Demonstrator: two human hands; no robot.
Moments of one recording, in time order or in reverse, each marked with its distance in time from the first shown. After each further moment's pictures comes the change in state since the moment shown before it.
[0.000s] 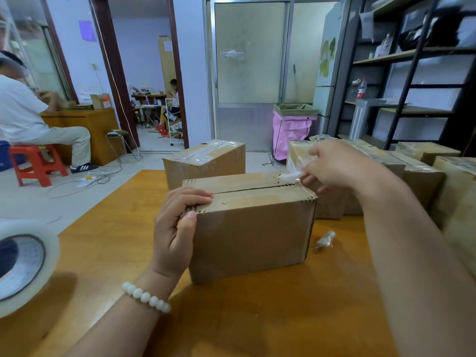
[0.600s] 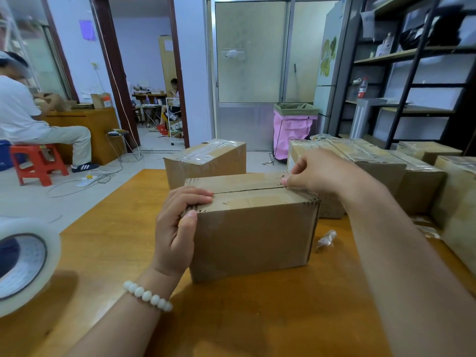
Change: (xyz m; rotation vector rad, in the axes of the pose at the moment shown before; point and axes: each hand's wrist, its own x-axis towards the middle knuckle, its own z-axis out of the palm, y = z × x) left_hand -0.001 0.000 0.000 0.005 -0.006 -0.009; right_hand -0.001 -0.002 0.015 -0.173 -0.038 -0.063
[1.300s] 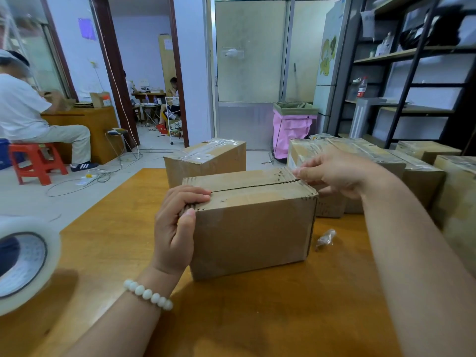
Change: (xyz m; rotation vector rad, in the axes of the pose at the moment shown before) left_hand 0.000 -0.002 -0.001 -0.013 0.037 0.009; right_hand 0.008 0.028 -0.008 0.526 -0.159 0.072
